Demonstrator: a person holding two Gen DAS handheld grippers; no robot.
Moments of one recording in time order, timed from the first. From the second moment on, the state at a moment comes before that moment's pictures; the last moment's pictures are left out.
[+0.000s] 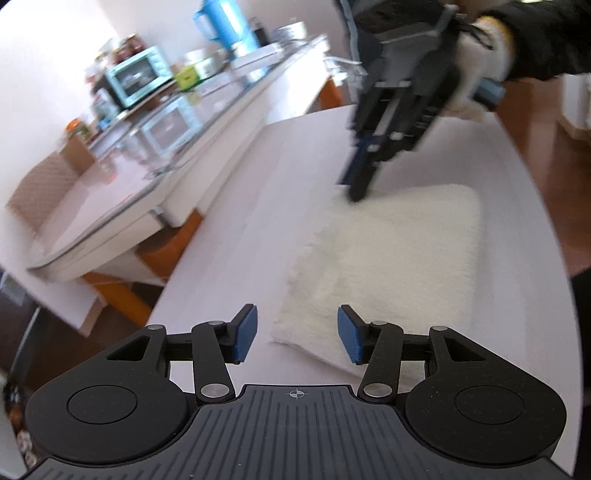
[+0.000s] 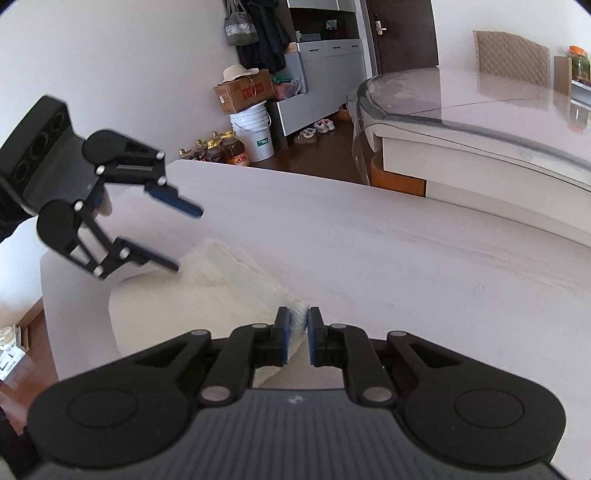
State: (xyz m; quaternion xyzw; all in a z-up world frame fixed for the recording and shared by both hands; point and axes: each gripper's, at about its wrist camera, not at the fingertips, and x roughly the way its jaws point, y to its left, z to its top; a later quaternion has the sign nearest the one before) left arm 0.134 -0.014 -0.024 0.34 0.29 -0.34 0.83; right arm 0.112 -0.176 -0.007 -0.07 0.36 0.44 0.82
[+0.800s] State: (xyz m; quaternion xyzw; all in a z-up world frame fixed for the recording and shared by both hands) left arm 0.143 -0.007 -0.023 0.26 0.34 -0.22 0.88; right arm 0.054 -0.185 0.011 -0.04 0.34 0.42 0.84
